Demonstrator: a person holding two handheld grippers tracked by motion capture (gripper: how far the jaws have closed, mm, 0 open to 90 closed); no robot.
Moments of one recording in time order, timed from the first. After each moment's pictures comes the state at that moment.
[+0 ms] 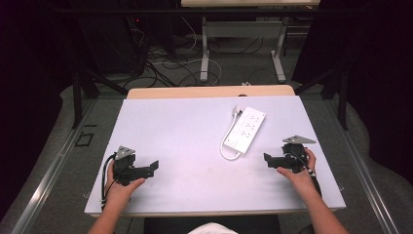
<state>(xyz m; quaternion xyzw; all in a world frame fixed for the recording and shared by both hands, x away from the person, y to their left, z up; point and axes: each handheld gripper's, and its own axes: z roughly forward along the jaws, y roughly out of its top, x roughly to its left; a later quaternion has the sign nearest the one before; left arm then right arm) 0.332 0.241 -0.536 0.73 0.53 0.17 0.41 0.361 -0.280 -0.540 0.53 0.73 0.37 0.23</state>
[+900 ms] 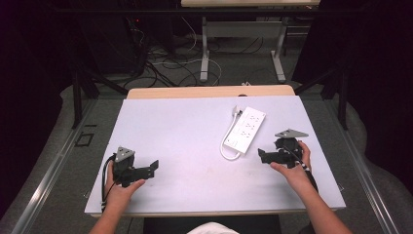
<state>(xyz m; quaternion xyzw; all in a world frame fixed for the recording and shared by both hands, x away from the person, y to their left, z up) 0.325 0.235 -0.532 0.72 0.52 0.20 0.41 0.366 -0.255 -0.511 0.51 0.74 0.35 0.24</state>
